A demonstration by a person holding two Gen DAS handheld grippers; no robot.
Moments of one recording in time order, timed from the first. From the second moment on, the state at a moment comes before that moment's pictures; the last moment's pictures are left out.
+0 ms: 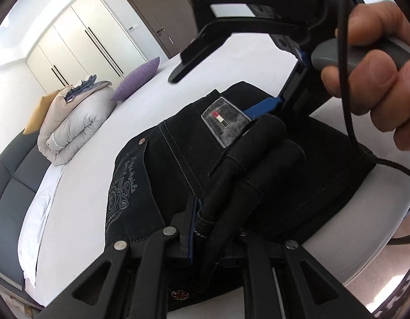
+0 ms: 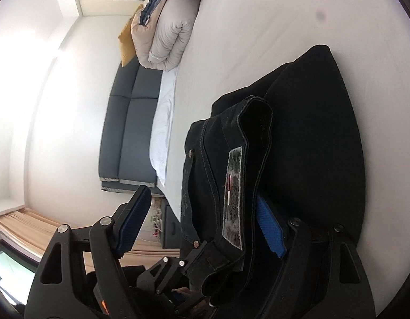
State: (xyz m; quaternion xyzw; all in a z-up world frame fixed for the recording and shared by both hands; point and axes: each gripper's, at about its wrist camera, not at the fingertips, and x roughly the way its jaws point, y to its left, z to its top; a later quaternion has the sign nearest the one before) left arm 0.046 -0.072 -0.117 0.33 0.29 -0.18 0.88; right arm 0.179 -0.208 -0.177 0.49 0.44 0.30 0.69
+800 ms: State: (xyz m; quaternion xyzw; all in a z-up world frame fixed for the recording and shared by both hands) left arm 0.037 -0.118 -0.100 0.30 0.28 -0.25 0.88; right arm 0.130 -0.254 -0.164 0.40 0.44 0.21 0.77
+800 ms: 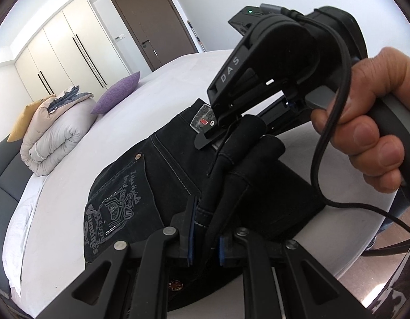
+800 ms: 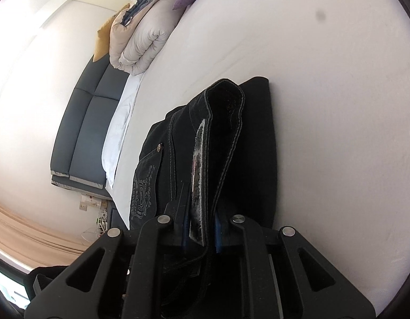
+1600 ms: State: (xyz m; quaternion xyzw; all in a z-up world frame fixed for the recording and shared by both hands) left arm 0.124 -0.001 -0.043 -0.02 0.39 -0.25 0.89; right arm 0.089 -0.287 -0.137 0.41 0.40 0.21 0.79
